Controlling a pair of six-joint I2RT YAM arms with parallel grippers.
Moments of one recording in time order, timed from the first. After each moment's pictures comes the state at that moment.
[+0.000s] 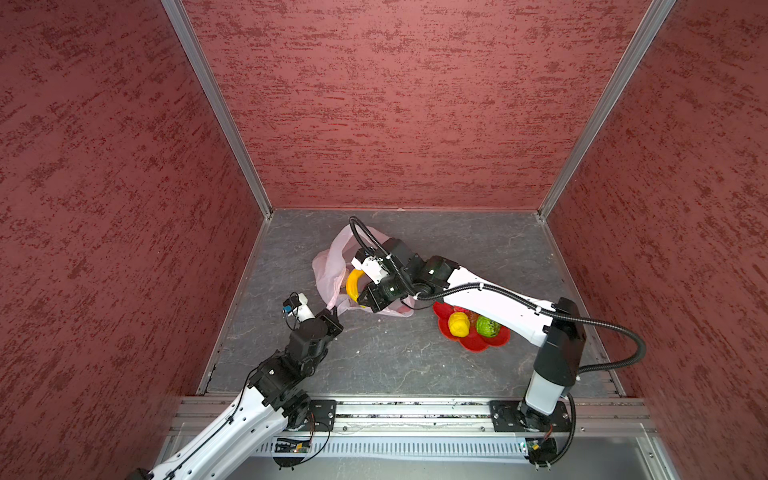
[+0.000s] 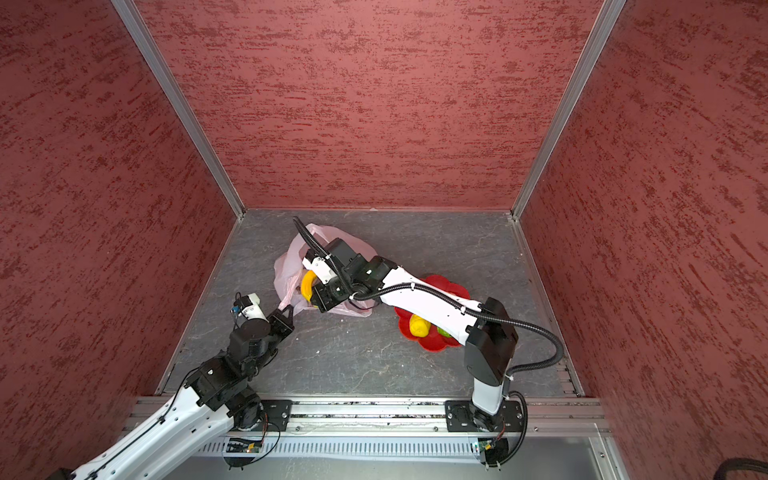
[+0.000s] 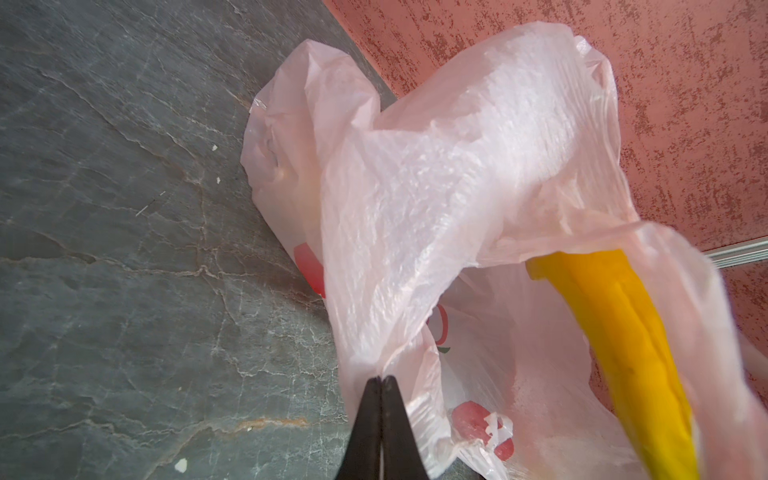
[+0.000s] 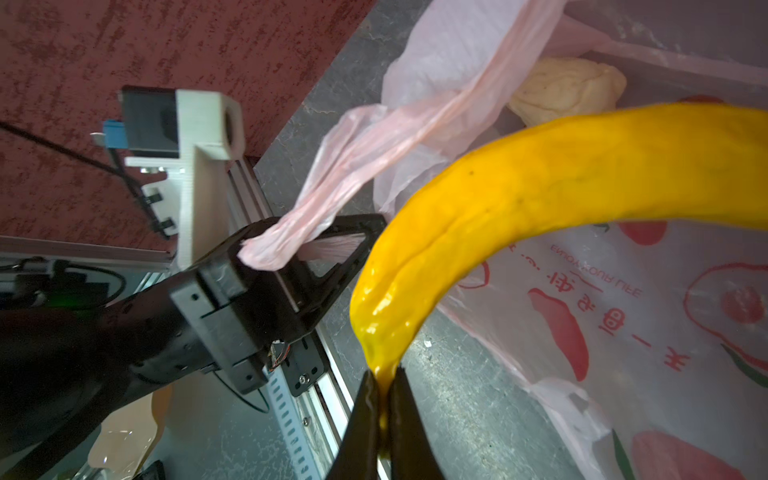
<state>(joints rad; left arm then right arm) -0.66 0.44 0.31 -0.32 -0.45 -1.10 0.96 1.78 1.64 -0.66 -0.40 0.36</state>
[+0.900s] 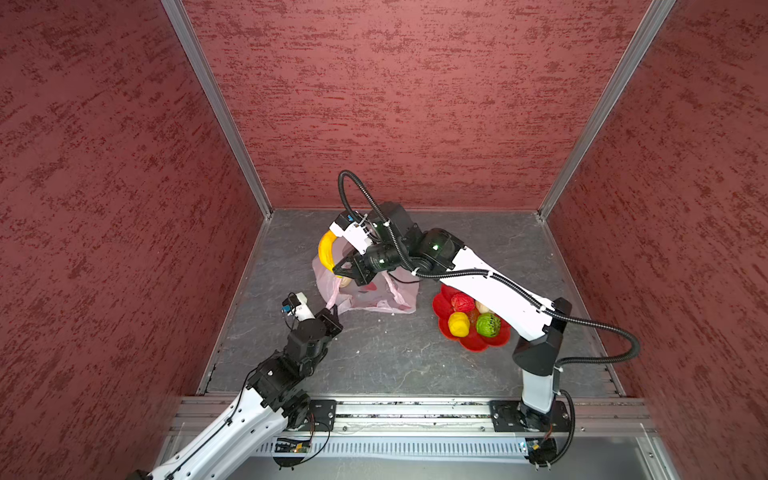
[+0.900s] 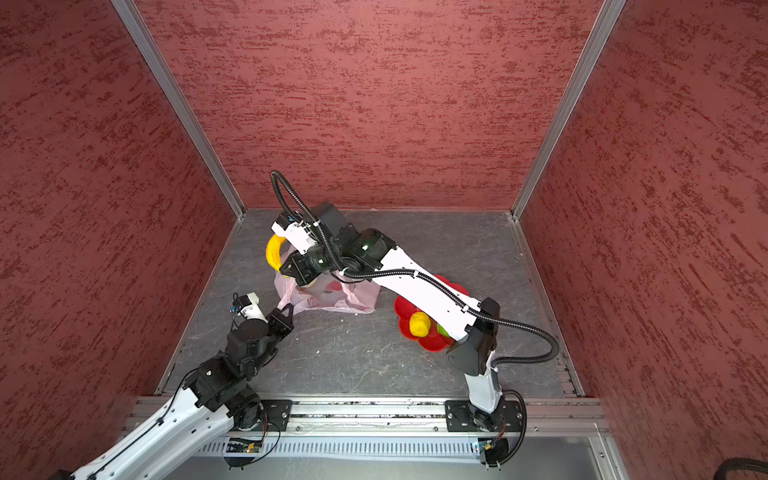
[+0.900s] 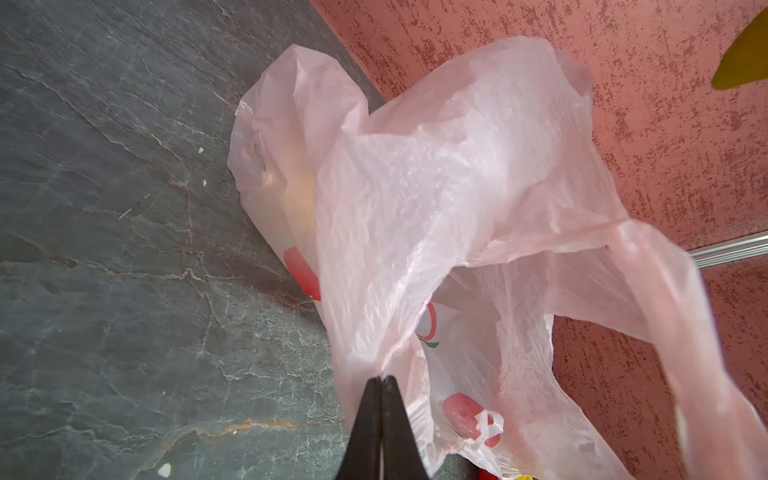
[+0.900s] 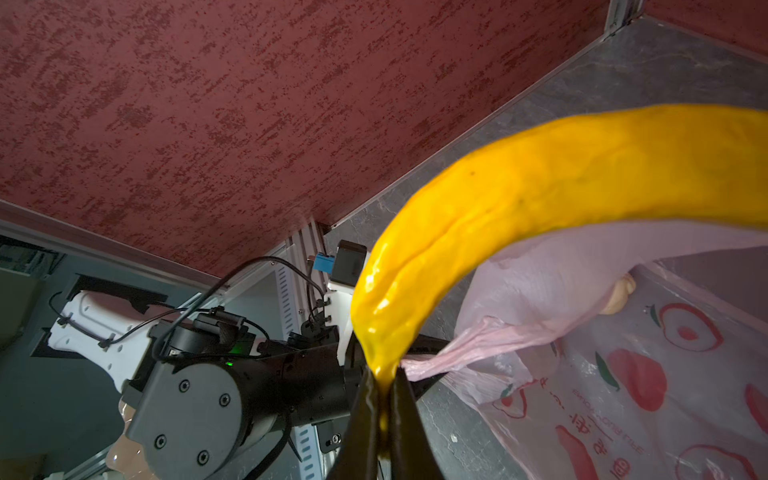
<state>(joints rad) -0.66 0.42 0.31 -0.31 -0.44 -1.10 0.96 1.93 2.16 -0.80 -0.43 0.26</state>
